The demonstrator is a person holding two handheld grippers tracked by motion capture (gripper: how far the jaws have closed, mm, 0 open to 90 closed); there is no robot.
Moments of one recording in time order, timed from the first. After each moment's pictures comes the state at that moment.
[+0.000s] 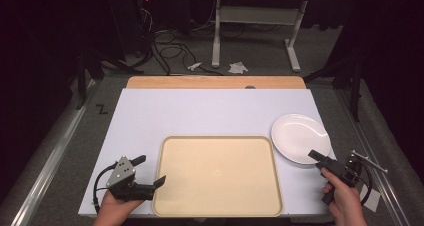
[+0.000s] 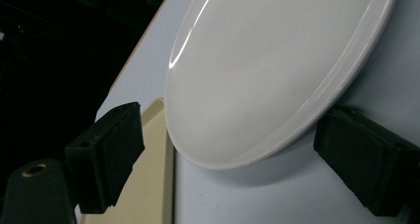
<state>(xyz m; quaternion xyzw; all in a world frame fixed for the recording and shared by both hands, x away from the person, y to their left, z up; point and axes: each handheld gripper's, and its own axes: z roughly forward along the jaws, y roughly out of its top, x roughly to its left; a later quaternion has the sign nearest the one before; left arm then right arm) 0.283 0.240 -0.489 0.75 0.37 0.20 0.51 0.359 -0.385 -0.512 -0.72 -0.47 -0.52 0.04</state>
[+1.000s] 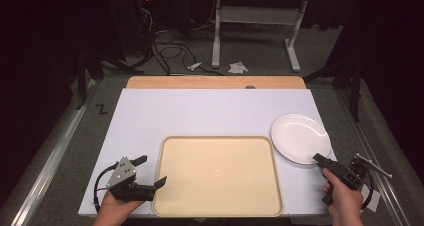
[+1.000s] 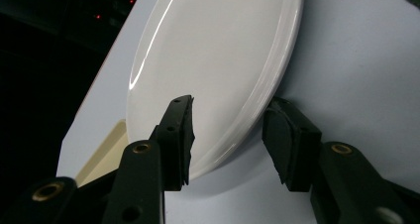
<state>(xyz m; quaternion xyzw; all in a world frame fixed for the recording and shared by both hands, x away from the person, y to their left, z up) 0.281 0.238 -0.487 0.75 0.36 0.20 0.51 0.354 -0.390 -0.515 -0.77 -0.43 -0.48 -0.01</state>
